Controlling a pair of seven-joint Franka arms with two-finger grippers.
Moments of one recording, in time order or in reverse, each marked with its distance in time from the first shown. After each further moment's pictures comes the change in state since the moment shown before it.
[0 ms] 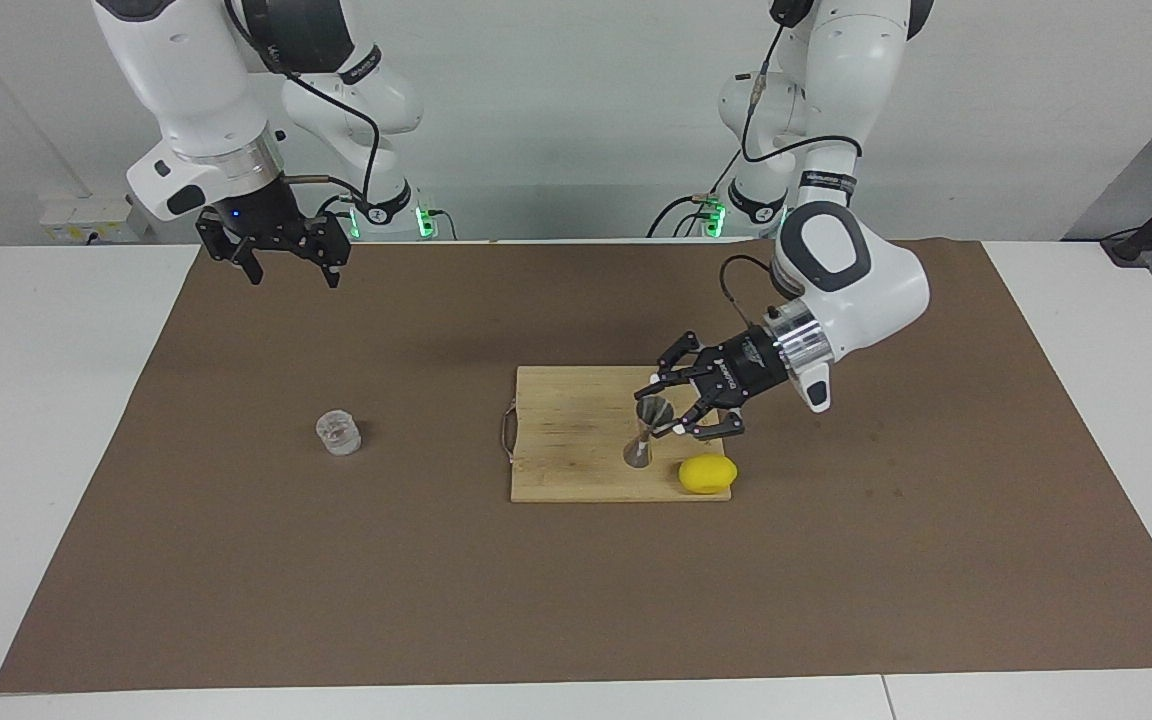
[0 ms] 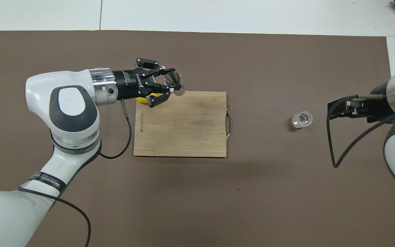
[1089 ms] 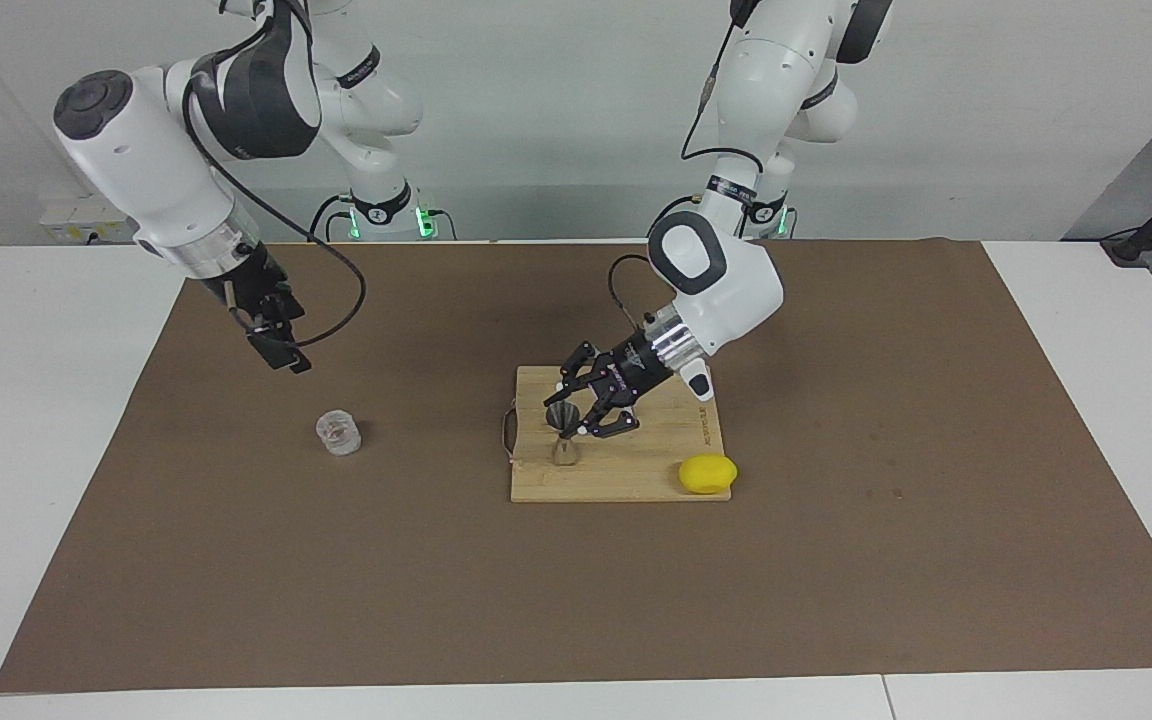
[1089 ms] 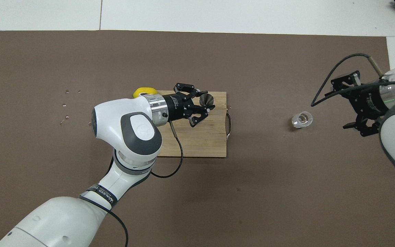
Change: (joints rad) left arm -0.228 0.083 0.001 -0.028 -0.083 0.282 -0.006; right arm -0.106 0.095 -0.008 -0.138 0.201 0.222 1.031
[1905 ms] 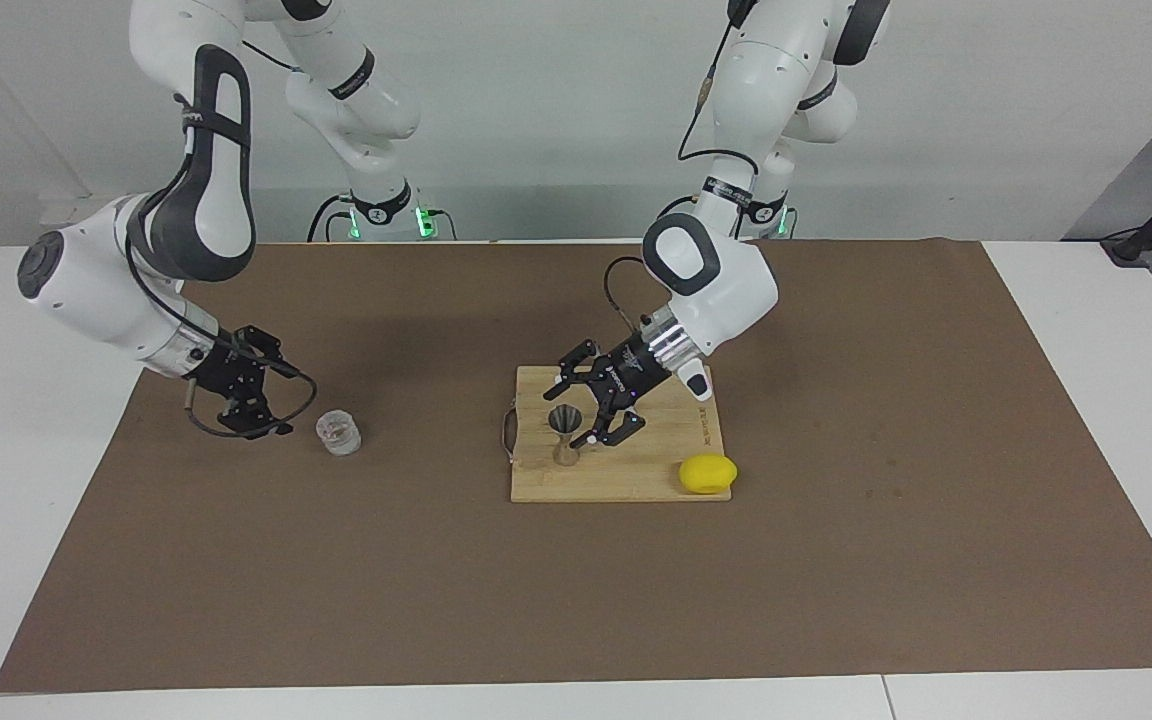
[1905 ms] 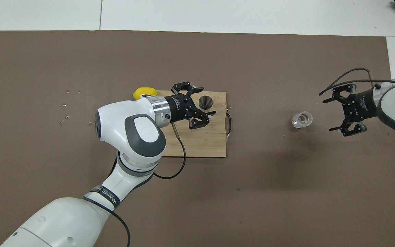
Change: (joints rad) left arm -0.011 0.001 0.002 0.002 0.000 0.036 0.000; right arm -0.154 0.184 -0.002 -0.088 0.162 0.137 -0.130
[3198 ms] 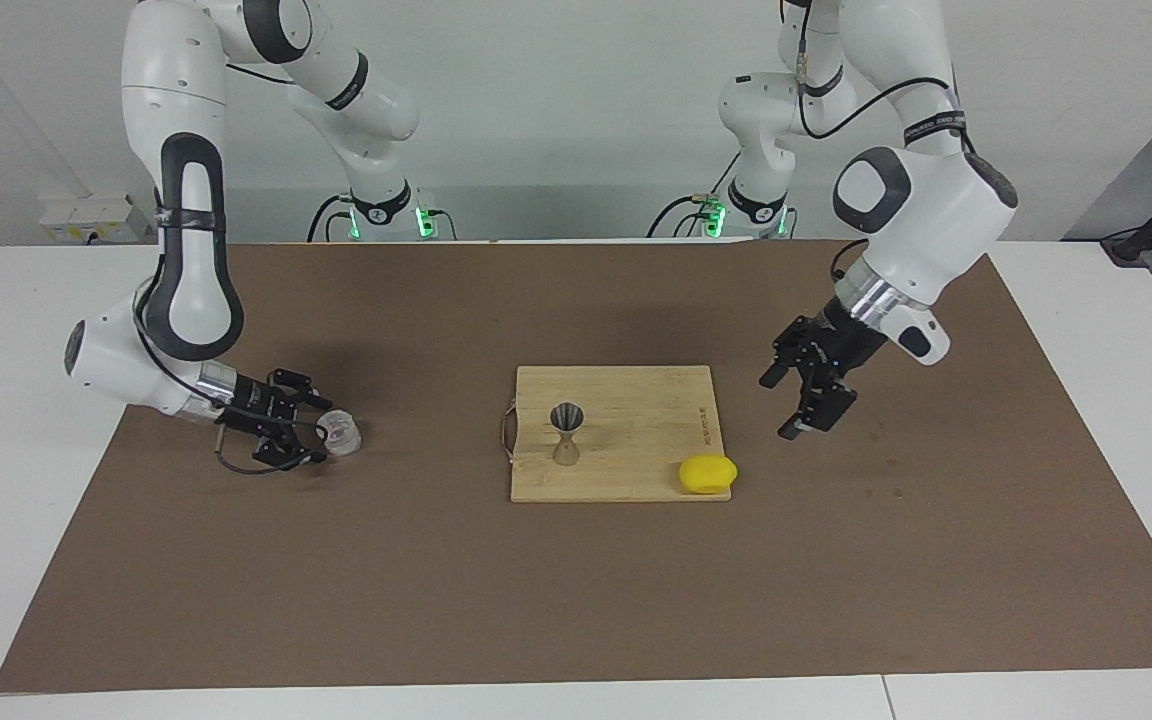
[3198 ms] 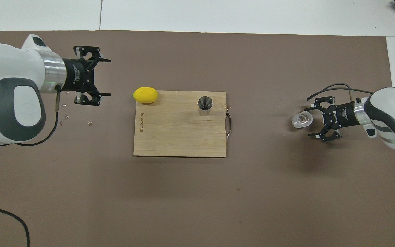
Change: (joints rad) left arm 0.399 -0.211 0.030 0.060 1.073 -0.395 -0.003; right arm -0.053 0.174 0.010 -0.052 0.273 0.061 -0.215
